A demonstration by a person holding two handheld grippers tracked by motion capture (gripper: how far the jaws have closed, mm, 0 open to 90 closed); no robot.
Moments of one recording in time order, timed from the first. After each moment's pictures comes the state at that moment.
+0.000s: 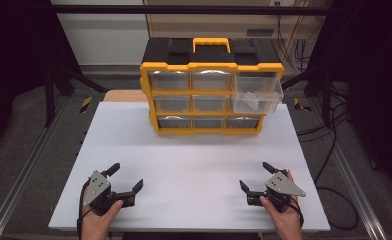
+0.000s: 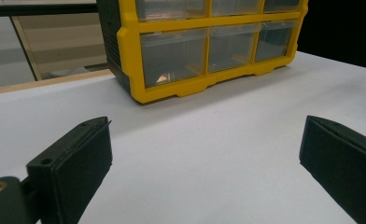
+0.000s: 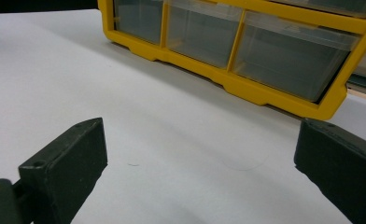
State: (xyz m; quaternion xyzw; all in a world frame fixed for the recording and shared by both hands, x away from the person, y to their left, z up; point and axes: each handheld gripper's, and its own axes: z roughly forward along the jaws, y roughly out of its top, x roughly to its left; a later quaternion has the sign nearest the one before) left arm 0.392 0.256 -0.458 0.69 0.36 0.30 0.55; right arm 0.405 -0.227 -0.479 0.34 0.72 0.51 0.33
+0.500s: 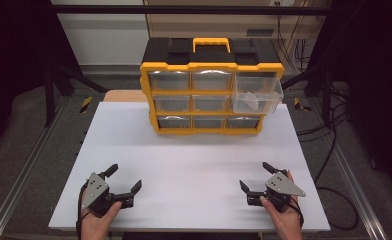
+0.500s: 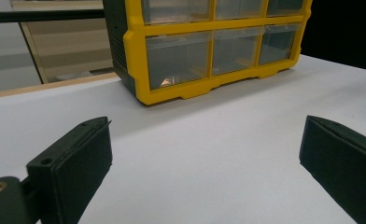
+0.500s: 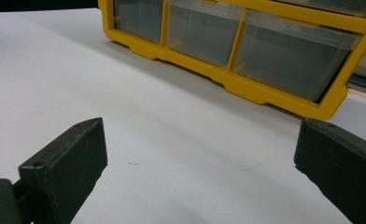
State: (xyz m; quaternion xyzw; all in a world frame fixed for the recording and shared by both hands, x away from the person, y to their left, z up) left arm 0.388 0.261 -0.462 0.68 0.36 0.31 0.56; right arm 0.405 -0.227 -0.480 0.34 0.72 0.50 0.33
